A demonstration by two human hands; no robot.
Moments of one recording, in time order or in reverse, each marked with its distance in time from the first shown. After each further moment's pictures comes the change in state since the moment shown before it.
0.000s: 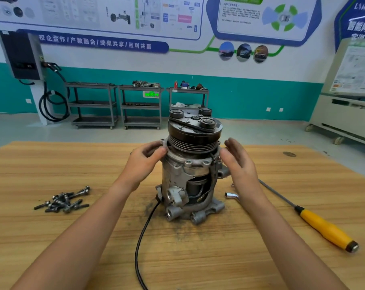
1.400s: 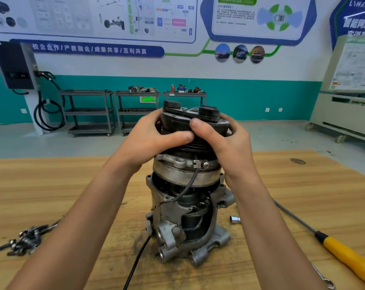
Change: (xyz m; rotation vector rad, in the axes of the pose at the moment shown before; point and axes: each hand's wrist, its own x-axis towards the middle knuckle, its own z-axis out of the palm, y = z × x) left_hand 0.043 0.084 0.019 0.005 -0.290 0.288; right_hand 0.069 -0.041 0.030 0.221 0.083 -0.075
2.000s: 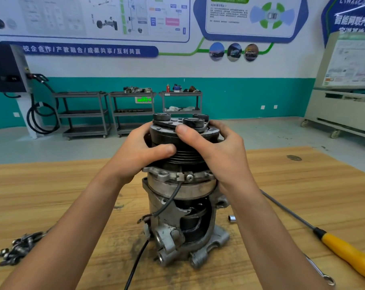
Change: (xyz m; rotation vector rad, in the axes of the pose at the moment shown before) left_hand -0.007 -0.026 -0.007 -0.092 -0.070 0.007; right_hand -0.012 0.002 0.005 -0.096 0.008 0.054
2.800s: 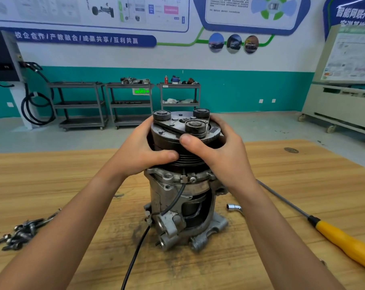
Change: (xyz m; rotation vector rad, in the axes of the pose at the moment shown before) left_hand -0.013 -0.002 0.005 0.114 -0.027 0.011; right_hand -0.014 0.011 -0.011 -0.219 -0.065 -0.095
